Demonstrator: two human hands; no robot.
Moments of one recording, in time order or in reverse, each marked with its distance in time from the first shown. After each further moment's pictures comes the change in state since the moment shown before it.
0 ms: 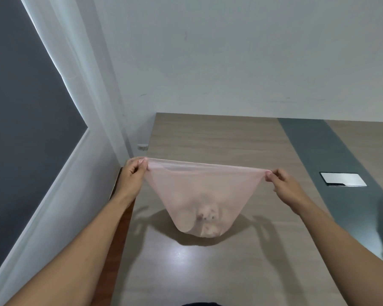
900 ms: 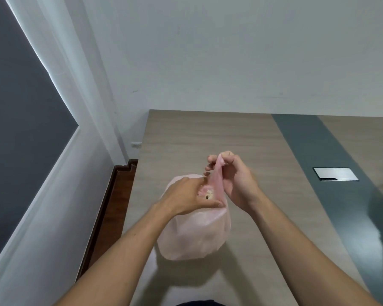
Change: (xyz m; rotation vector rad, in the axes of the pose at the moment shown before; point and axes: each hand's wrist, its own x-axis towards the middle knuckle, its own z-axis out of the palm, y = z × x) left_hand -0.065 0.078 0.114 0.684 -0.595 0.294; right_hand -0.069 -0.130 0.088 1.078 -0.498 0.005
